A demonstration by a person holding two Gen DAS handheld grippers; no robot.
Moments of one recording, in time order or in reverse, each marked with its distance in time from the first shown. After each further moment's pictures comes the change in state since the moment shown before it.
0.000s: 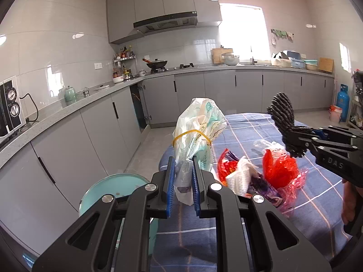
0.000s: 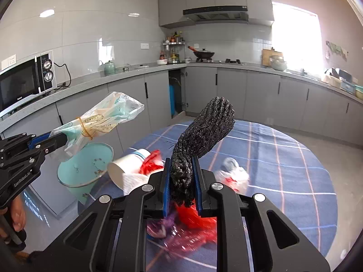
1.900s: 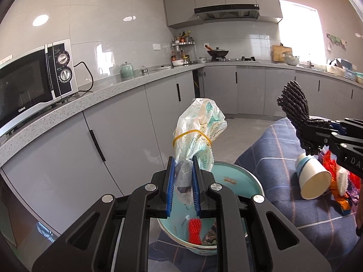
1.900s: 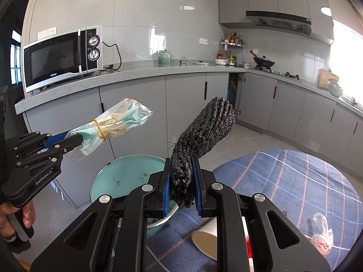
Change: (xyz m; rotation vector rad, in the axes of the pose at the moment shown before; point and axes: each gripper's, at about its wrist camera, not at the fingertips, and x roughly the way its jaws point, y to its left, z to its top) left arm 0.025 0.152 -0.028 -0.155 0.073 0.310; right arm 0.103 0.148 0.052 -0.202 0.023 0.266
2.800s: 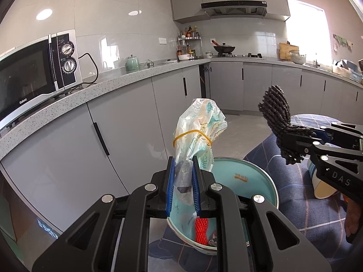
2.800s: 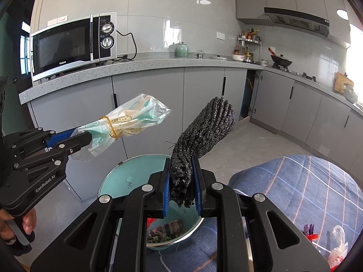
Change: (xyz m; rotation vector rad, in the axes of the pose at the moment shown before) left arm 0.015 0.011 -0.004 -0.024 0.034 0.021; right arm 0.047 0.031 0.008 -0.051 0.040 0.074
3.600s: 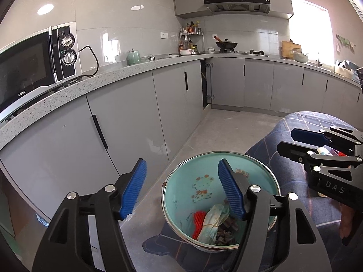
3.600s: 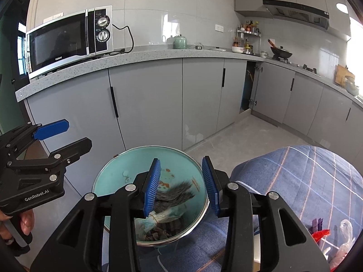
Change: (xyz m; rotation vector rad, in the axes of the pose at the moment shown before) left arm 0.013 0.006 -0.007 -0.021 0.028 0.000; right arm 0.014 -0.008 -0.014 0.030 0.041 0.006
